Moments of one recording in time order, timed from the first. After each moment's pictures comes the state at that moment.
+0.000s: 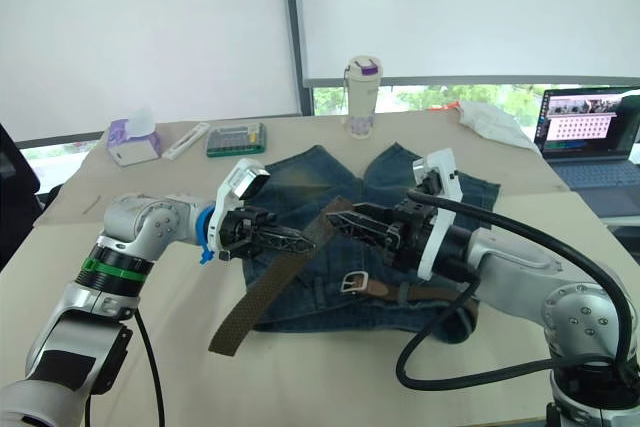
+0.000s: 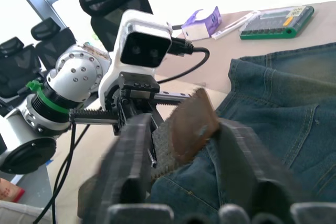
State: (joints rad) left arm -0.85 0.55 -0.20 0.19 -0.74 1.08 -1.44; right arm -0.43 -0.73 -0.17 -0.59 1.60 1.03 0.01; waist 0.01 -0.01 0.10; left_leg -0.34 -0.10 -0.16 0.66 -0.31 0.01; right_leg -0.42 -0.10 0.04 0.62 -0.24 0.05
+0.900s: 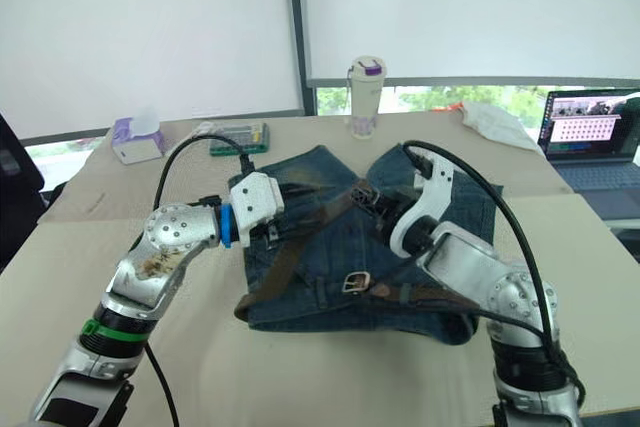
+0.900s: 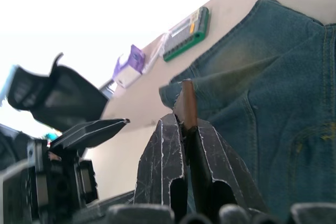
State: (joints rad) left arm -0.57 0.46 -0.22 -0.21 -0.04 0.15 -0.76; right arm -0.47 -0.44 -0.09 -0.39 1.71 0.78 -0.56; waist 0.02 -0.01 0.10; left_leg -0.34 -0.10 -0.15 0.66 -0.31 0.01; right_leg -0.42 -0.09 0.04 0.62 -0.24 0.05
